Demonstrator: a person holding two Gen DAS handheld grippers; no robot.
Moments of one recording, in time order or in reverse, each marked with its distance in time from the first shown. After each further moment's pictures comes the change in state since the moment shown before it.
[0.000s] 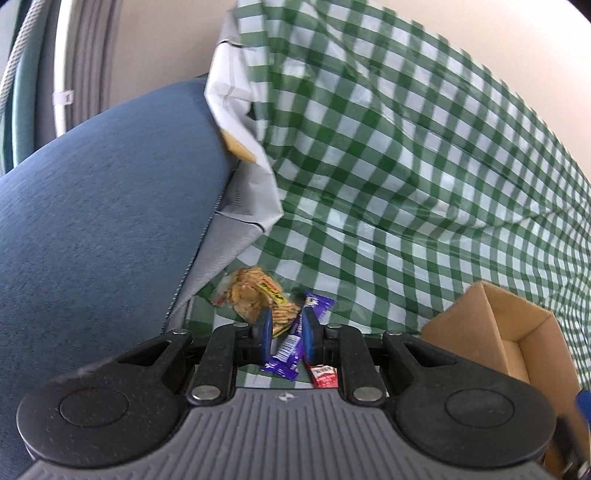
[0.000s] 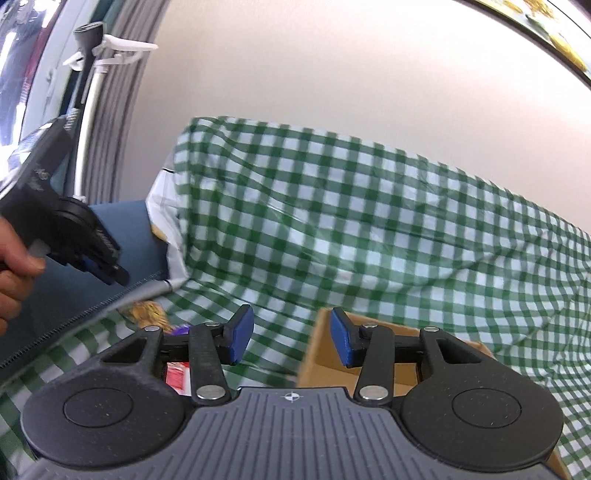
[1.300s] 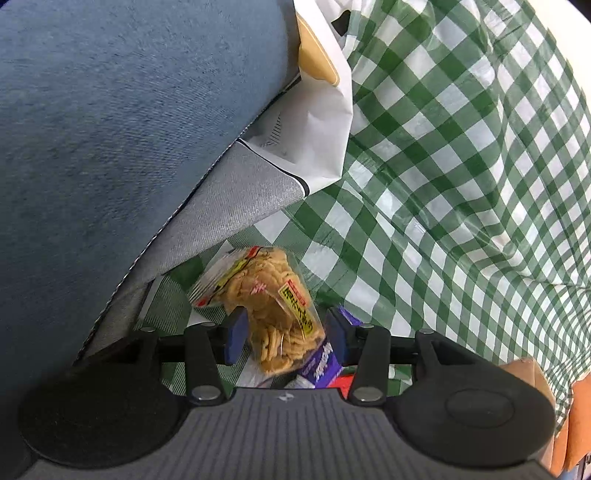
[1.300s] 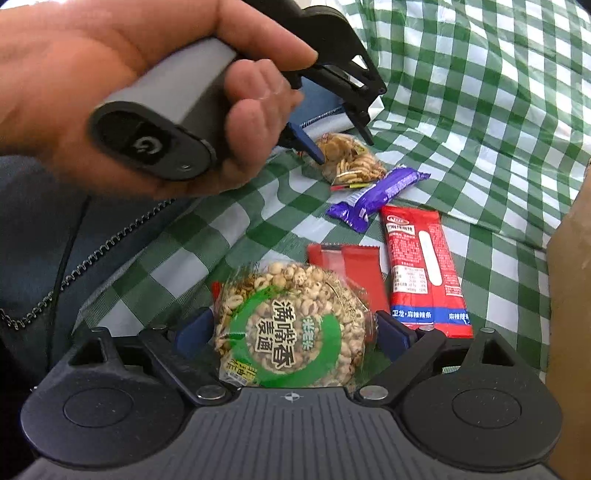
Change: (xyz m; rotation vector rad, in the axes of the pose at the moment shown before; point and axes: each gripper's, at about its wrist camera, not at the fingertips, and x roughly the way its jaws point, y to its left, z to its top) left arm 0.138 0.038 0.017 -0.316 0.189 -0.031; right arm 0.123 0.122 -0.076 0.028 0.469 0.468
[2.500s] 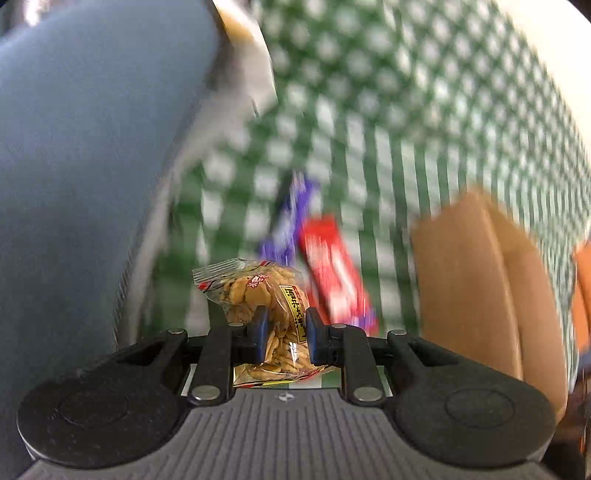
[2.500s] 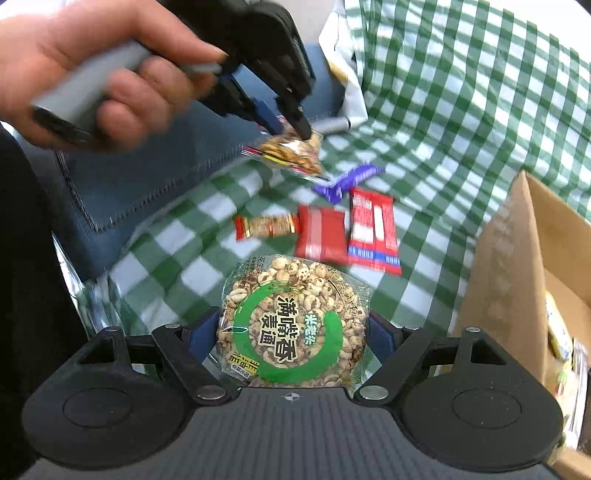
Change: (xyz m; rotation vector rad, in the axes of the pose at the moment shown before) left arm -0.110 -0.001 -0.089 0.340 0.205 -0.020; right arm -0.107 0.017 -0.038 -0.120 0.055 -0.101
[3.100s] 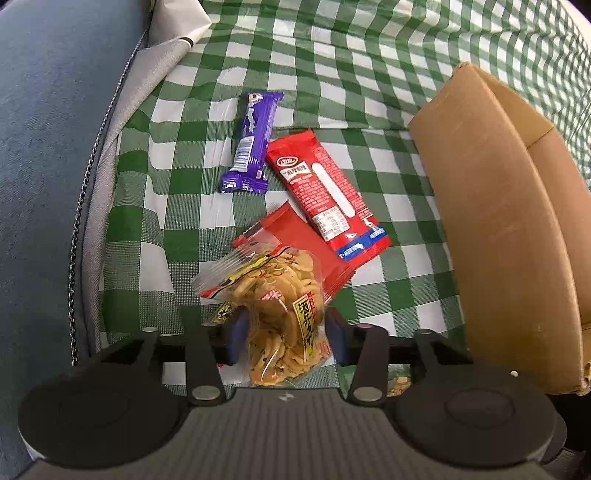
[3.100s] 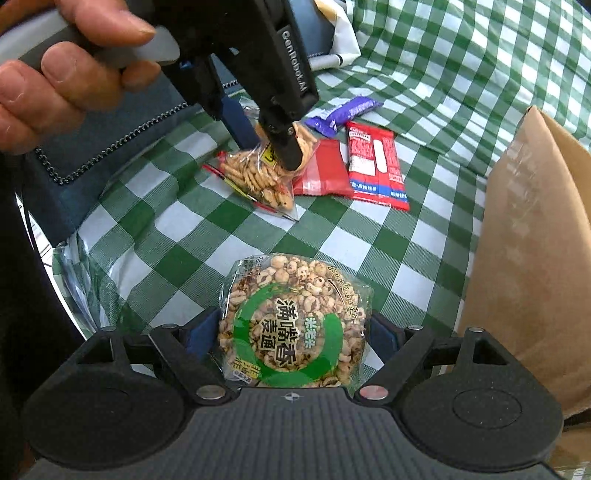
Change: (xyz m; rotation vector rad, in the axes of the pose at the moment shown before) left arm 0.041 -0.036 -0.019 0.217 0.149 0.114; right arm 0.030 -0.006 -0.010 0.069 0.135 0.020
